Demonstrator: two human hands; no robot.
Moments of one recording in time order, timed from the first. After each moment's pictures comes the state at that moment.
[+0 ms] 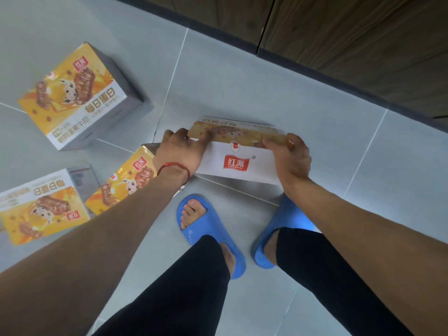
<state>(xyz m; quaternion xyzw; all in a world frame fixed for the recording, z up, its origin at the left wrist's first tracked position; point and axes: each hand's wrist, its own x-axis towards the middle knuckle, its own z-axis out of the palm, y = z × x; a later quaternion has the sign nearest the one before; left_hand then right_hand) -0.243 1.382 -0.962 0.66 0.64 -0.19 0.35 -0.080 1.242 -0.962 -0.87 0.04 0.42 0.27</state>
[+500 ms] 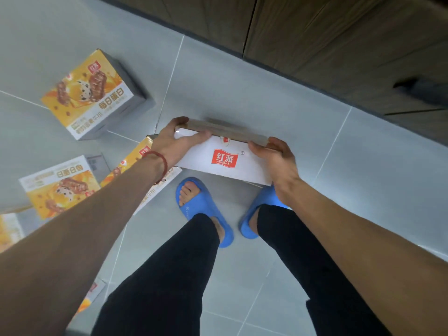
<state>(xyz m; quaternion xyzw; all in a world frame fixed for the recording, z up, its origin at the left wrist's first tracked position) -0.246 1.383 -0.860 0.51 0.63 -0.12 0.57 -0.078 1.207 -0.865 -0.78 0.12 0.52 0.33</state>
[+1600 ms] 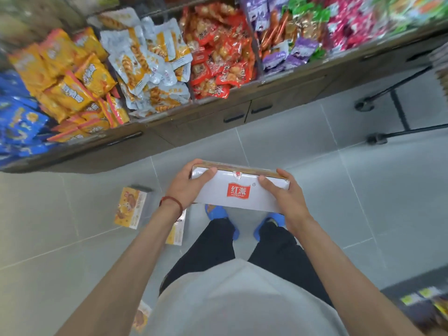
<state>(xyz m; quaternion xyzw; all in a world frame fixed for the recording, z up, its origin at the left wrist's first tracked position) -0.150 1.237 -0.335 0.72 0.36 -0.23 0.55 -0.119 0.994 -0.347 -0.68 0.31 0.31 0.58</state>
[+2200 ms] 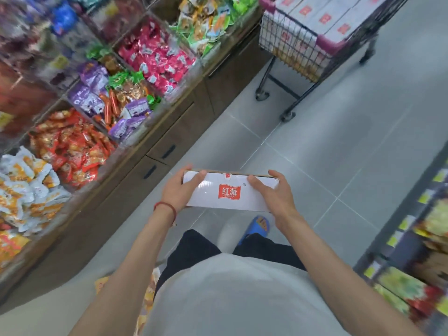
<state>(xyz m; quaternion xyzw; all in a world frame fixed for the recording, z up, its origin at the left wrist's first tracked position) -0.012 0.889 -0.300 0.82 0.19 -0.29 0.45 -0.088 0.670 -0.326 -0.62 0.44 0.15 0.64</state>
